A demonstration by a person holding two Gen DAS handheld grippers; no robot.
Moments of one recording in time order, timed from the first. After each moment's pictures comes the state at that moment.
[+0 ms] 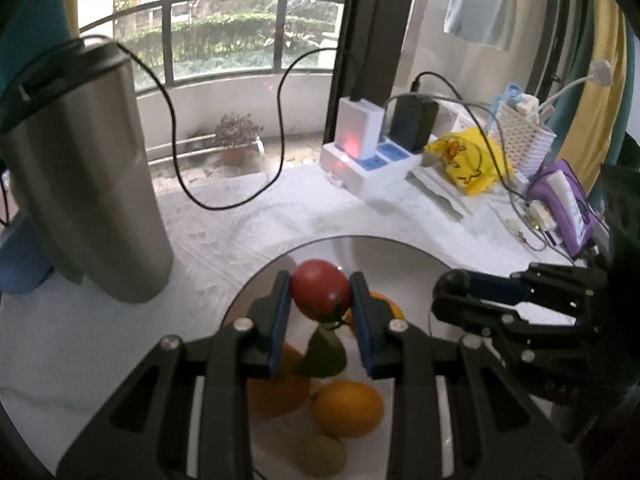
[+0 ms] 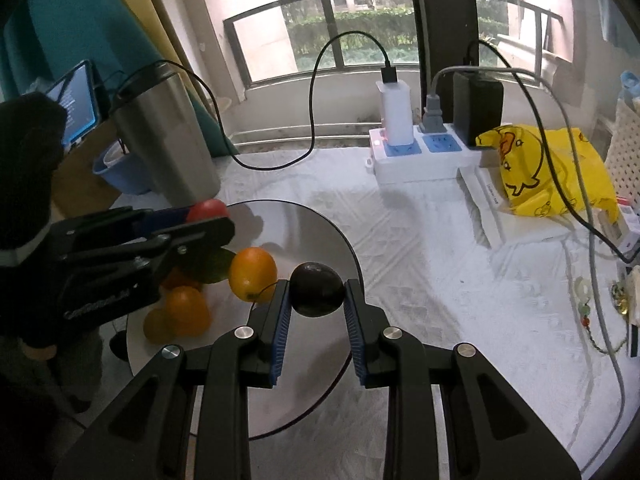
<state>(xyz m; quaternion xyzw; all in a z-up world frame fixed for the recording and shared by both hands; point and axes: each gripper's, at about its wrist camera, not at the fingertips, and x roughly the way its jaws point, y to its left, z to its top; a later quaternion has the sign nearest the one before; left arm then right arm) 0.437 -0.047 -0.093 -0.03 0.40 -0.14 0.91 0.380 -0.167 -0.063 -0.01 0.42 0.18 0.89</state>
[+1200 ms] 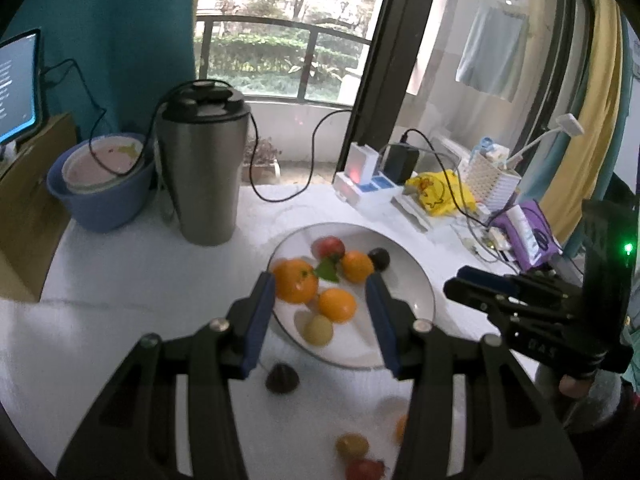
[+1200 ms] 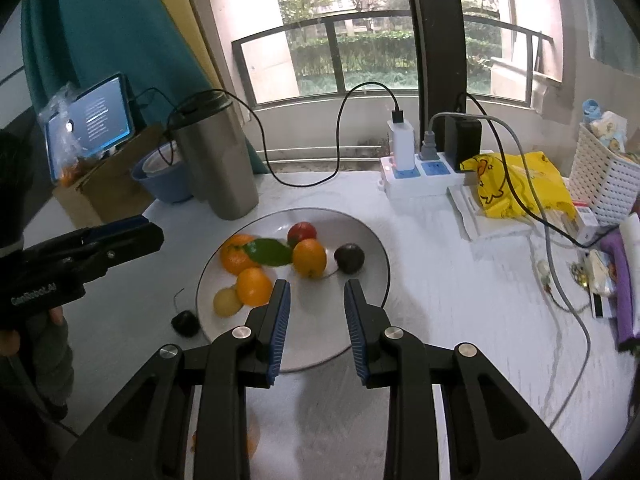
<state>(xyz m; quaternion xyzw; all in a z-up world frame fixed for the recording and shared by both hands) 0.315 -0.004 -0.036 -0.09 0.34 -0.11 0.93 0.302 -0.157 -0.014 -0.01 0.38 0.17 0.91</state>
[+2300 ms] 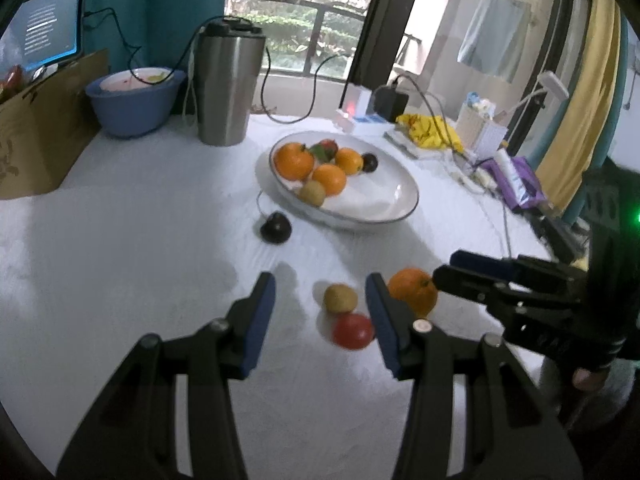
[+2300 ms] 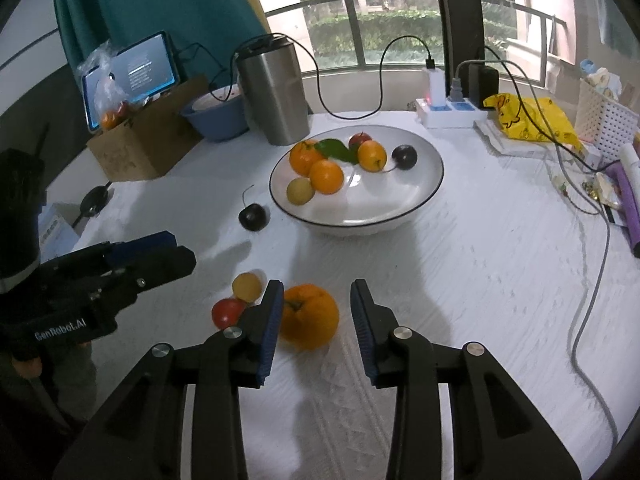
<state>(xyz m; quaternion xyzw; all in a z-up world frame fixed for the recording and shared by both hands) 0.214 -0.011 -0.086 -0.09 0.38 -0.10 0.92 0.207 -0.129 -0.043 -0.01 0.42 0.20 0.89</state>
